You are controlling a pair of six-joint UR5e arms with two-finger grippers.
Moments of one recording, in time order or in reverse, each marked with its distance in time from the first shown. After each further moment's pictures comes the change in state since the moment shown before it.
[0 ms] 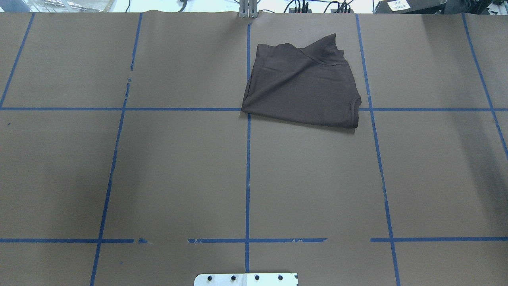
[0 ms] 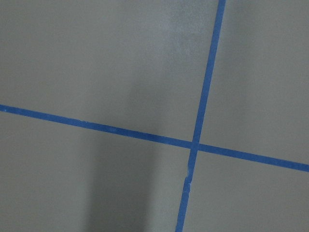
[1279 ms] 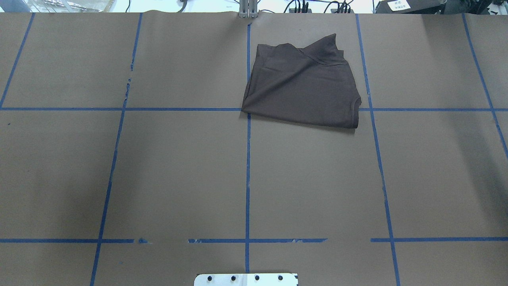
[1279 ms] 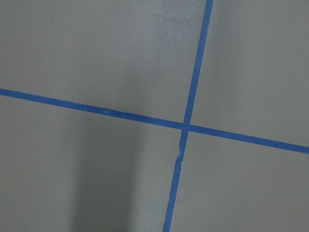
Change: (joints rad) left arm -0.003 0.047 -0.004 0.005 -0.017 0.009; right arm 0.002 -0.027 0.060 -0.054 -0.045 -0.012
